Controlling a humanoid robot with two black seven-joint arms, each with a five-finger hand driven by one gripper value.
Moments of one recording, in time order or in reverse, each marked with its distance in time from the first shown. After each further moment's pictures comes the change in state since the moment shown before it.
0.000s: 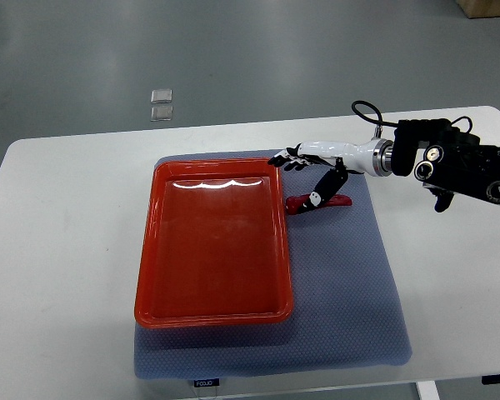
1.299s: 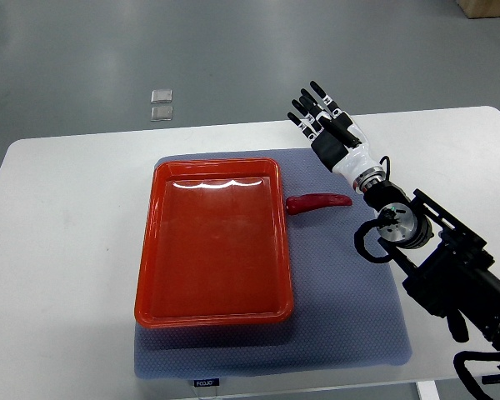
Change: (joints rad) left arm 0.000 0.000 0.000 0.002 -0.001 0.002 -0.001; right arm -0.554 0.431 1.065 -0.163 0.647 0.008 0.061
